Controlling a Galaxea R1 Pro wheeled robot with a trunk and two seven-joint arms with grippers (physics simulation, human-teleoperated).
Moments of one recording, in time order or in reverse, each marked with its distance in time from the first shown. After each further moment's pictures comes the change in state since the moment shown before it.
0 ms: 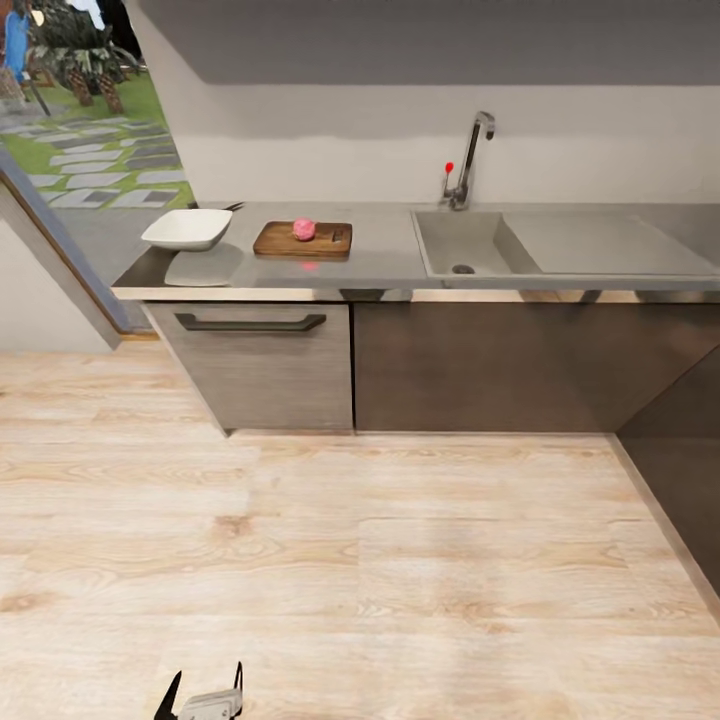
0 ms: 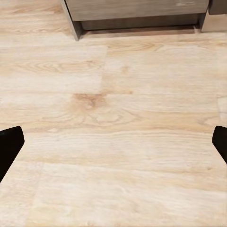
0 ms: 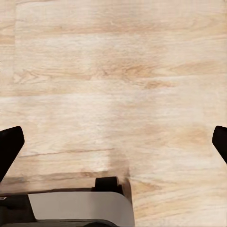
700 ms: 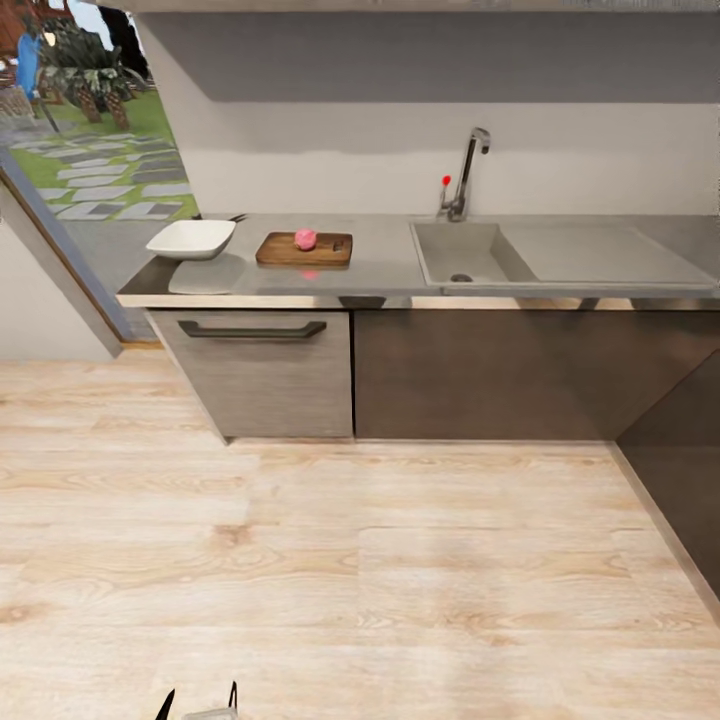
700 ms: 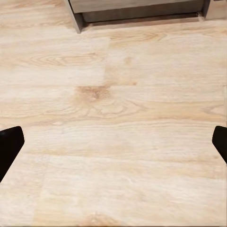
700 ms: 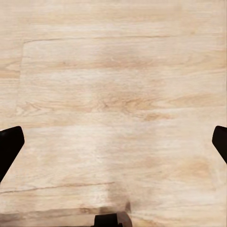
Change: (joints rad) left arm 0.001 -0.010 0.000 0.074 -0.003 0.000 -0.002; right arm 0.000 0.000 0.002 0.008 0.000 -0.118 -0.001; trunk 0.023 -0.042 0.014
